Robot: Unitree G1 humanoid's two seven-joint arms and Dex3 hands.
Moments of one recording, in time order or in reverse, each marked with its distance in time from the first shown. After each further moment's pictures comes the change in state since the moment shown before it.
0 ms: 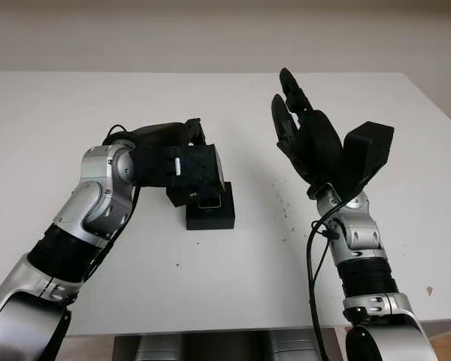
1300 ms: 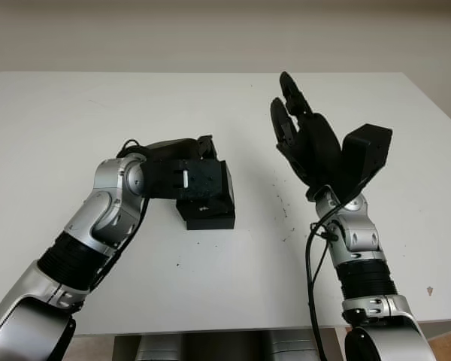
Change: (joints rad) left arm 0.032 -0.030 -0.029 0.008 -0.055 -0.036 0.033; right arm 0.006 0.005 0.000 0.000 0.002 0.011 -0.006
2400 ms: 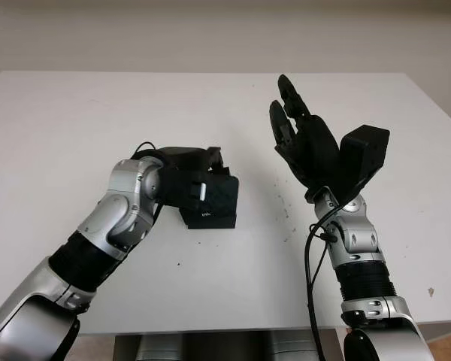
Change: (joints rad) left arm -0.018 -0.004 -0.124 -0.054 0.169 0.002 -0.125; right arm 0.009 0.009 0.001 -0.013 -0.004 0.019 0.000
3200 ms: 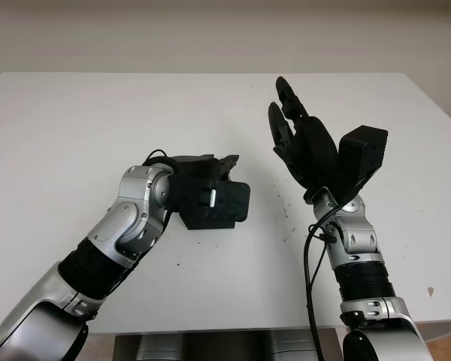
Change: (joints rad) left arm 0.017 -0.070 0.050 -0.020 -0.095 0.077 -0.035; right arm 0.001 0.004 0.001 -0.001 -0.002 0.006 0.004
